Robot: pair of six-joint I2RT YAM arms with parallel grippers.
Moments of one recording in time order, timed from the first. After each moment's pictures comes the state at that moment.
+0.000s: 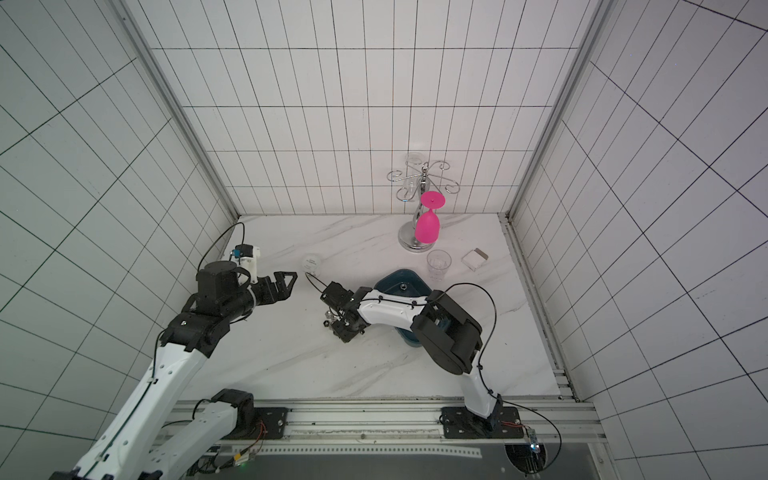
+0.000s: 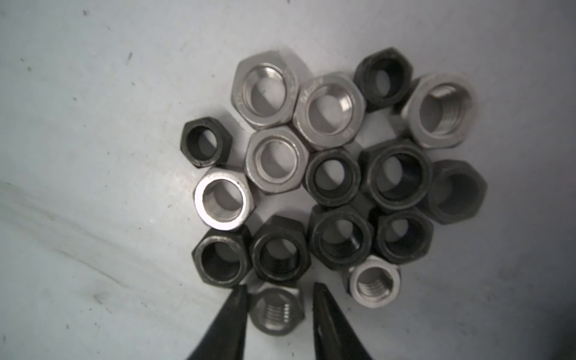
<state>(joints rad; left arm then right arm) -0.16 0.85 0.86 -0.55 0.21 -0.38 1.10 2.02 1.40 -0.63 -0.01 0.18</state>
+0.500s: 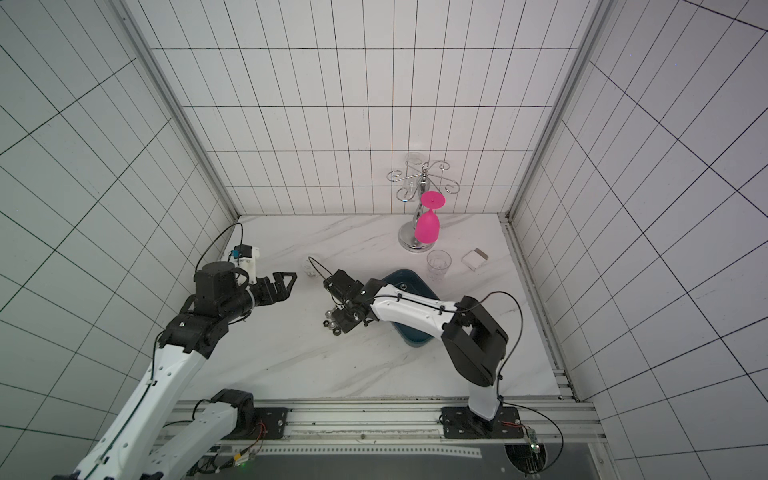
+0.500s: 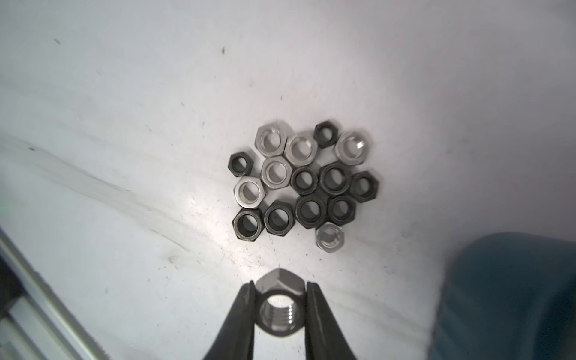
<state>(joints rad) -0.16 0.85 0.86 -0.54 0.25 -0.39 1.05 1.76 1.38 -0.66 0.01 0.20</state>
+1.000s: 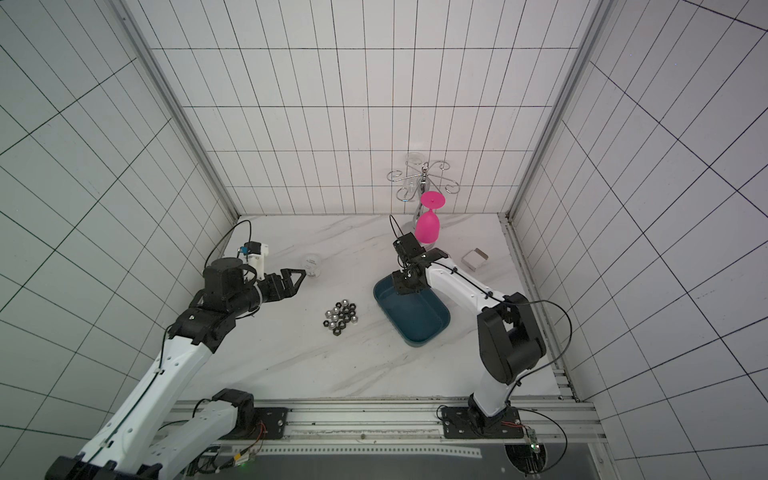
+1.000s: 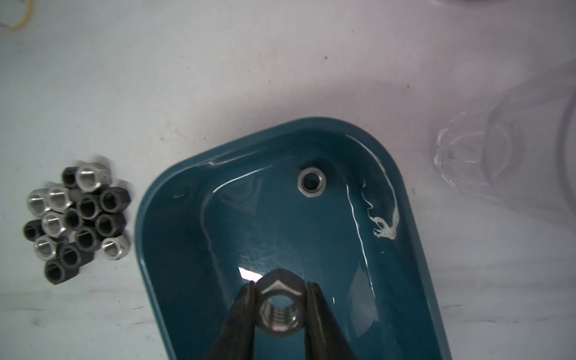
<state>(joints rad) -0.20 0.91 0.85 -0.45 0.31 -0.45 0.61 1.73 1.30 -0.77 -0.01 0.21</state>
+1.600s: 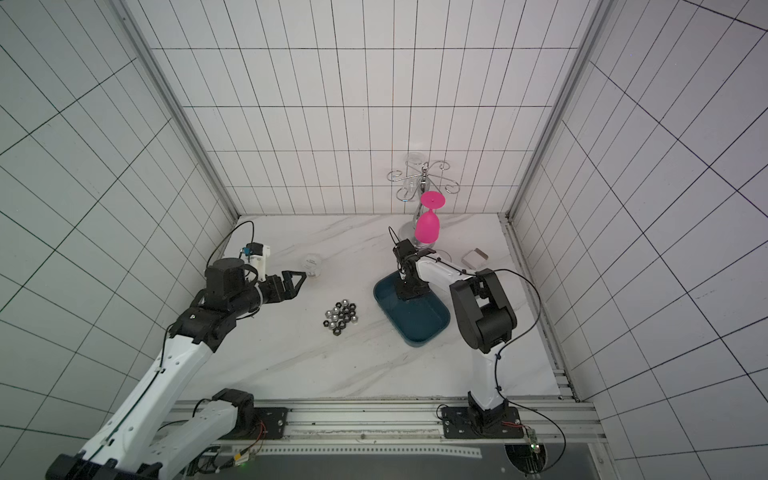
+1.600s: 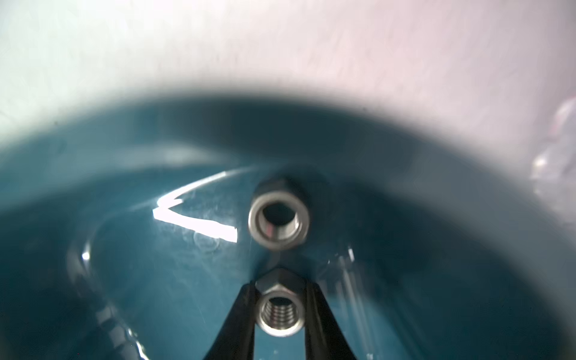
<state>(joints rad) -0.20 0.91 0.85 -0.49 0.29 -0.40 0.56 1.96 1.38 -0.76 0.00 0.15</state>
